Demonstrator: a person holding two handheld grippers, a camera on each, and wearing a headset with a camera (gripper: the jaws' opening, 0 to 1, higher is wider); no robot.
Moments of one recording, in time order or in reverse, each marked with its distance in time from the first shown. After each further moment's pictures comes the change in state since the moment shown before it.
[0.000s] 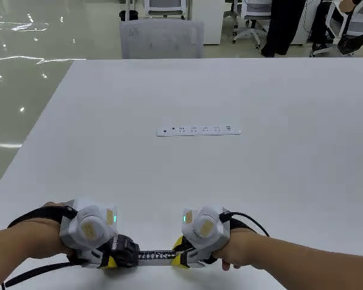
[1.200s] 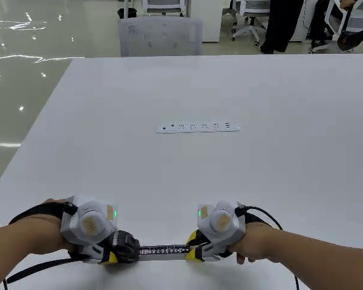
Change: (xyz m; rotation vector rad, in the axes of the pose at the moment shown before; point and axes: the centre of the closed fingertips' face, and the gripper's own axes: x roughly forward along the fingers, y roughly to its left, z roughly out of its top) left arm 0.001 0.001 0.001 -0.019 0.001 0.006; right arm -0.022 -0.008 -0.026 0.005 0.012 -0.010
